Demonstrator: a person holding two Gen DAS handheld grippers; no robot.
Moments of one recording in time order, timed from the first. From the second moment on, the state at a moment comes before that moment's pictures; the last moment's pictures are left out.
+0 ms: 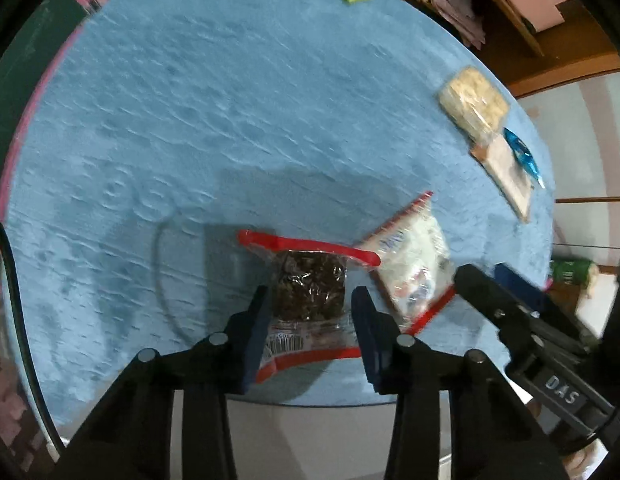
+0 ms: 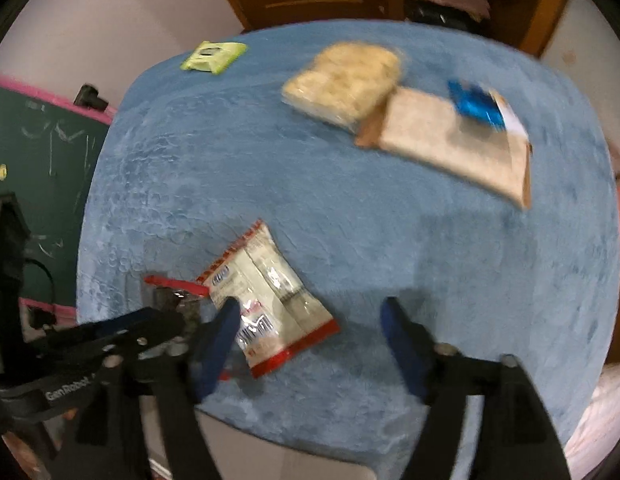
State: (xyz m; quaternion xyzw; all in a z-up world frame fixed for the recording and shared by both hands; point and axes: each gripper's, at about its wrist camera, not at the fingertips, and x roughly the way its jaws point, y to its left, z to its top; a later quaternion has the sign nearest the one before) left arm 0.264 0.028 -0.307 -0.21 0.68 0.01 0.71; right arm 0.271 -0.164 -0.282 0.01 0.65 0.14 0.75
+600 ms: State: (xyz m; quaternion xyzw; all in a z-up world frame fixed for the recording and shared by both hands) left arm 0.255 0.081 -0.285 -0.21 0.65 0.02 0.73; right arm 0.279 -0.101 -0.331 -0.18 0.68 0.18 0.69
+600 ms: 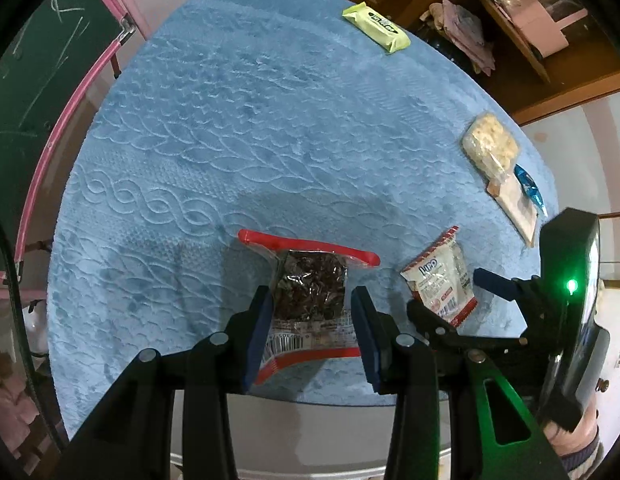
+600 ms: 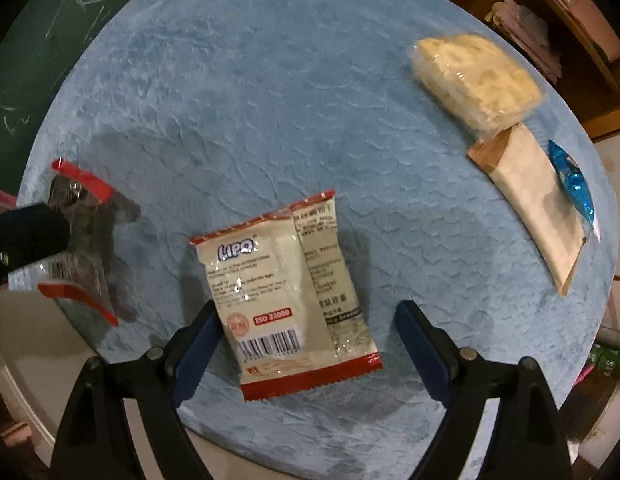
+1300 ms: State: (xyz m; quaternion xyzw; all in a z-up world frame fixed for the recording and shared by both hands) left arm 0.163 0.072 -0.123 -0.18 0.55 -0.05 0.82; right arm 0.190 -0.148 -0.142 -0.02 0.54 0.17 0.82
